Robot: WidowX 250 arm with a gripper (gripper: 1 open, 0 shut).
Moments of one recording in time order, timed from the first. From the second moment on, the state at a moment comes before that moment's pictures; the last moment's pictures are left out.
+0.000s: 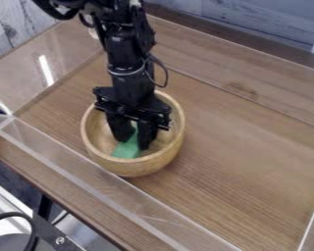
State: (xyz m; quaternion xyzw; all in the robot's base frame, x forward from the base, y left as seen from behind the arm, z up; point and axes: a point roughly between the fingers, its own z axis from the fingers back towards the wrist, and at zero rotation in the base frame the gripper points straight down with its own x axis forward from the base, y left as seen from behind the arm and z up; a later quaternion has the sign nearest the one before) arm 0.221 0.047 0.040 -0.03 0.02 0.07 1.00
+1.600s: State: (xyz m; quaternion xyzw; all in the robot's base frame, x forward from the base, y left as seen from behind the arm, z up) arm 0.220 0.043 0.047 -0.04 0.04 0.08 1.00
